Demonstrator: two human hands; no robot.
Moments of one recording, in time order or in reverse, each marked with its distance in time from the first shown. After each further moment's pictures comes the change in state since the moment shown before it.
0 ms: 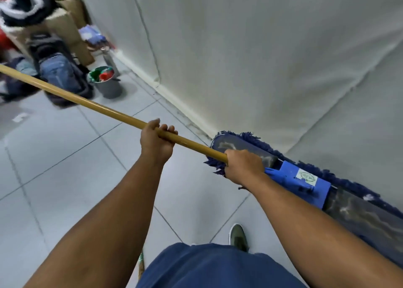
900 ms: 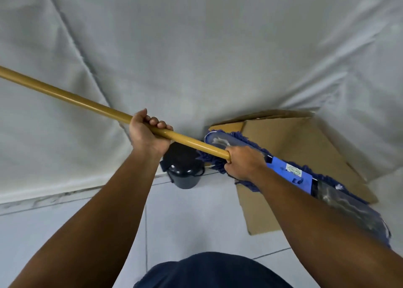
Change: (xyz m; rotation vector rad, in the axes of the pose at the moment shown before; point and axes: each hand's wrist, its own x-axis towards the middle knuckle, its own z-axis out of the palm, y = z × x) left_hand -0.327 -0.341 0.116 0.418 -0.569 -0.589; right_hand -0.458 0.231 0.027 0.217 0.243 0.872
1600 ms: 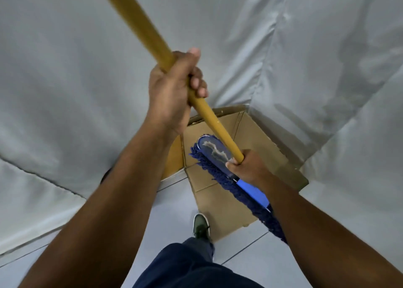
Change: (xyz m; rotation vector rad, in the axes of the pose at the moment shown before) left_hand -0.098 -0.247 0.256 0.546 -0.857 0.245; right_hand -0.049 0.291 -0.024 0.722 0.188 0.442
